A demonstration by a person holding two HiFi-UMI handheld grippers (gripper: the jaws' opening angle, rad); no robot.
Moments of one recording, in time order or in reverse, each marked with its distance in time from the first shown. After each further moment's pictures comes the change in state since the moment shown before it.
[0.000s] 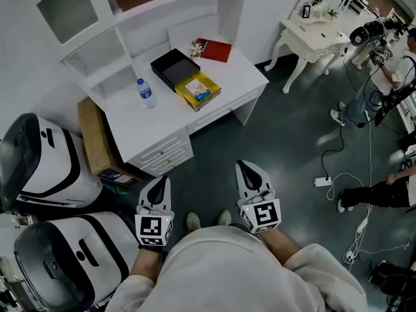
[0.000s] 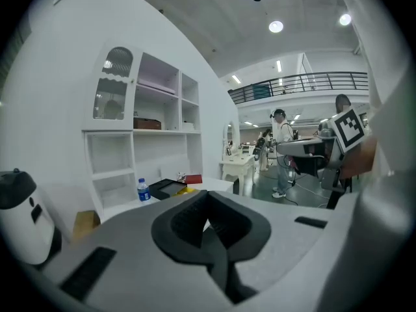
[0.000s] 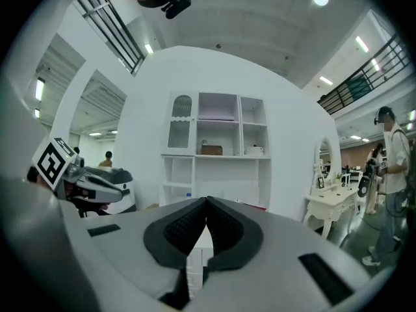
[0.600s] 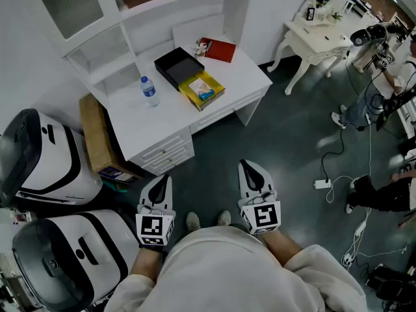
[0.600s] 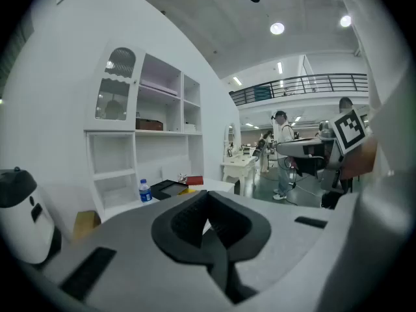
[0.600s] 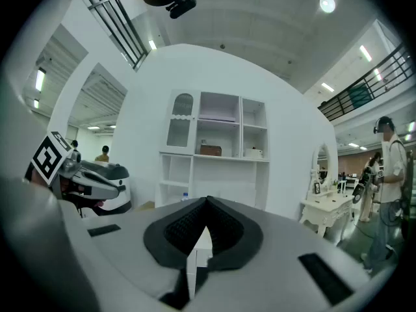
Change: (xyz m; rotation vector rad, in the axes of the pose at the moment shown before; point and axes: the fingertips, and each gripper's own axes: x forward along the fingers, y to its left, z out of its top) left arm -0.001 0.010 0.003 -0.009 -0.015 0.003; right arm 0.008 0.005 0.007 -0.041 -0.001 -0.030
